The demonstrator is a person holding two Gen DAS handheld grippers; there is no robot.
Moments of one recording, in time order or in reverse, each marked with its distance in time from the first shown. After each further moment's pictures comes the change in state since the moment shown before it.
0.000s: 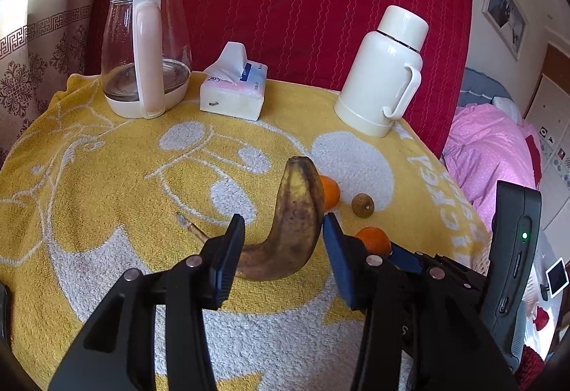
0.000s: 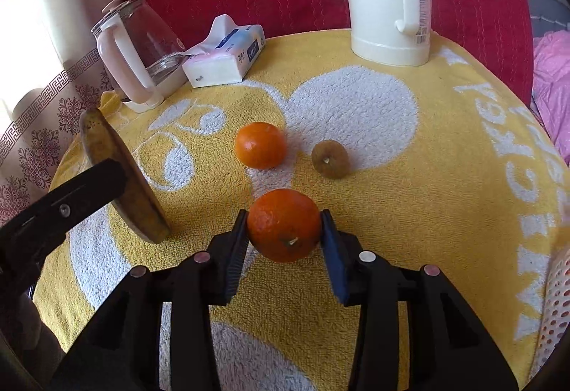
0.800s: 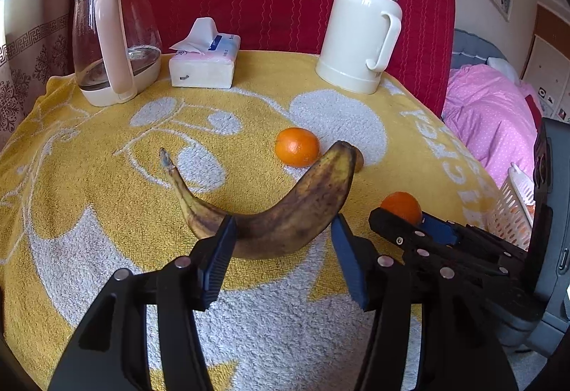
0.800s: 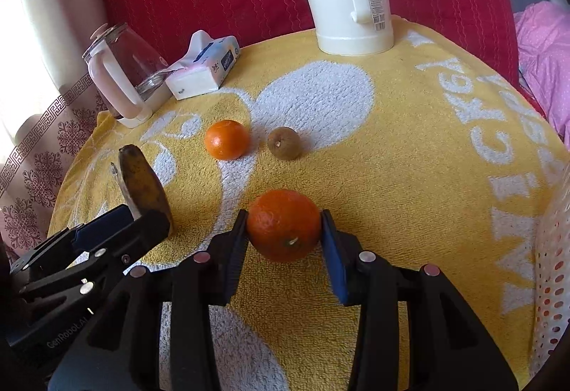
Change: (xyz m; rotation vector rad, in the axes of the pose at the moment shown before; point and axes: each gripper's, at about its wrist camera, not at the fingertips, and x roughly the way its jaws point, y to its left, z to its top) left arm 0.026 -0.027 -0.032 0.111 0.068 0.018; right arm -0.017 -0.038 -0.016 0.112 -0.030 0.003
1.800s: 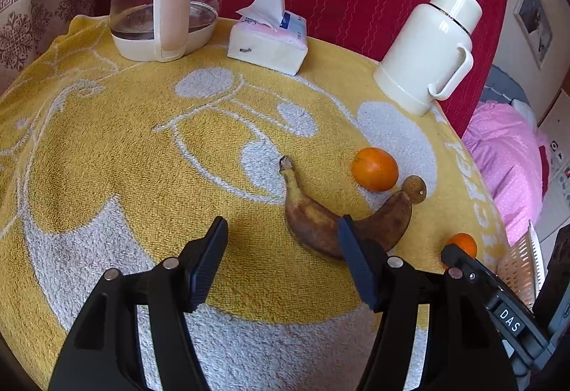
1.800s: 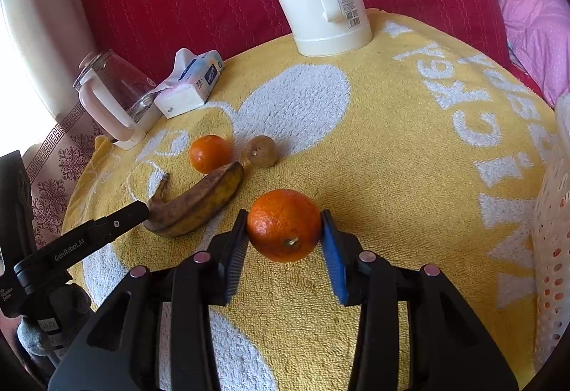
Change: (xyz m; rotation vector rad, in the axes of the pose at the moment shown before) left arm 0.024 0.072 0.016 -0.233 0.078 -0.008; right arm -0.006 -0.015 -0.001 0.102 -0.024 0.022
